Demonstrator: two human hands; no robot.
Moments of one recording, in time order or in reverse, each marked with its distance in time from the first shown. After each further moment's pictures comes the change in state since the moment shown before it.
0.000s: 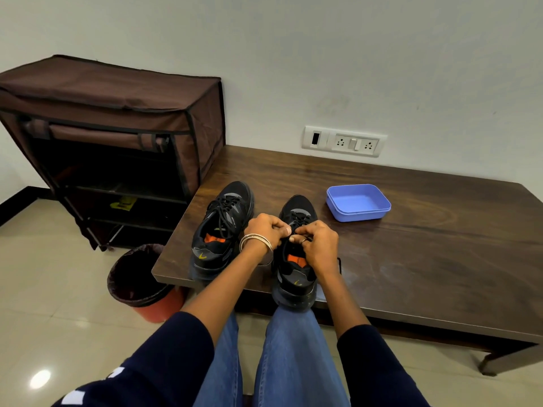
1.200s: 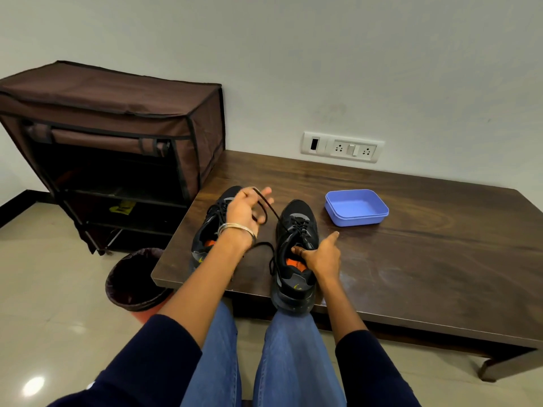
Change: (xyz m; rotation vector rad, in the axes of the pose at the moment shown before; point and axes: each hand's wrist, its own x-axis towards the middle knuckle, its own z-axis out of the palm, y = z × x) left_hand -0.003 0.030 -0.043 -1.063 0.061 0.010; right_hand 0.001 0.016 0.001 0.005 -0.052 0.502
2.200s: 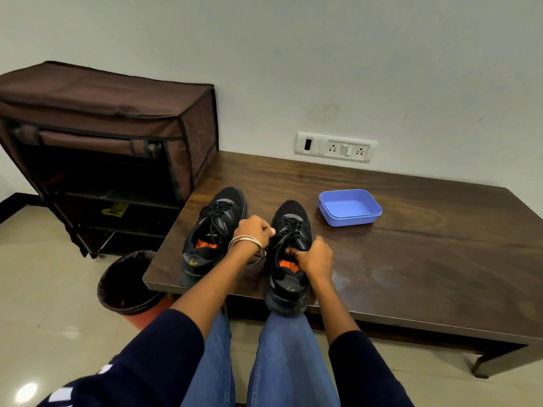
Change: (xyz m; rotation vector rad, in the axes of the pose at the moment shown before) left_hand 0.013 -0.041 -0.004 1.305 -0.071 -0.009; right_hand 0.007 0.005 0.007 -0.122 0.015 -0.019
